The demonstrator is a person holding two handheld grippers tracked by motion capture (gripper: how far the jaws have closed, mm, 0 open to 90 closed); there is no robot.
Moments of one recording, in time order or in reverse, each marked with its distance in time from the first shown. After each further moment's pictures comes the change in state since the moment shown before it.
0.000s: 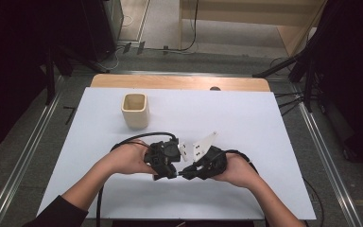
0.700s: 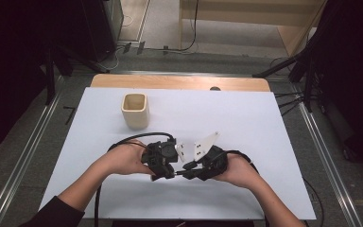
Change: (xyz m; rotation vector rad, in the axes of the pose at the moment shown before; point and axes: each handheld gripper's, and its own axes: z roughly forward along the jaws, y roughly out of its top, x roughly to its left) left arm -0.002 -0.005 -0.003 -0.005 0.018 0.010; right arm 0.003 0.001 -0.004 -0.011 -0.053 0.010
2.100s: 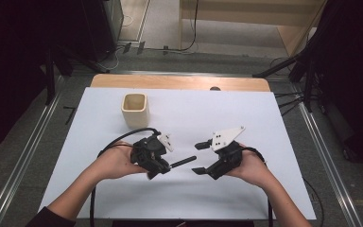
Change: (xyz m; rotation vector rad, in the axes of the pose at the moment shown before) left arm 0.004 -0.029 -0.016 -0.159 0.012 -0.189; right arm -0.002 -0.015 -0.038 -0.208 -0.132 0.046
